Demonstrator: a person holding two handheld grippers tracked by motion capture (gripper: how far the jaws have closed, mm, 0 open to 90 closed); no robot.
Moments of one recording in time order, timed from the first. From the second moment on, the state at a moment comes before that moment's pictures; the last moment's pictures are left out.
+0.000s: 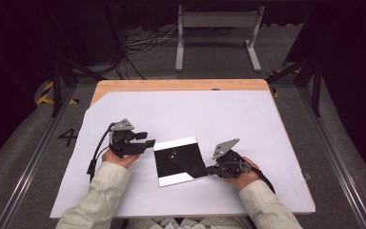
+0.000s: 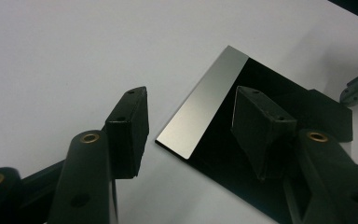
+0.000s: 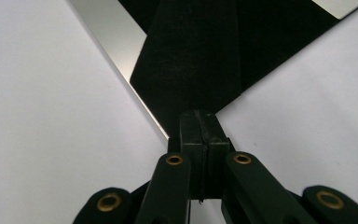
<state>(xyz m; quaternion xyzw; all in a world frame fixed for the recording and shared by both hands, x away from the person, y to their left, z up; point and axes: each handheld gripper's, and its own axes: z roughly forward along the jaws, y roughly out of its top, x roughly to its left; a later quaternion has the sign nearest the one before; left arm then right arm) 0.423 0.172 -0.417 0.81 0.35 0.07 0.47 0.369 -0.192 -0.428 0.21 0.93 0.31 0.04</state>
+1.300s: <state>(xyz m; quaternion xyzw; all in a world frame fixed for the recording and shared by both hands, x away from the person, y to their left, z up) 0.410 0.196 -0.412 0.82 0.30 0.09 0.48 0.356 -0.193 -0.405 0.17 0.93 0.32 0.06</state>
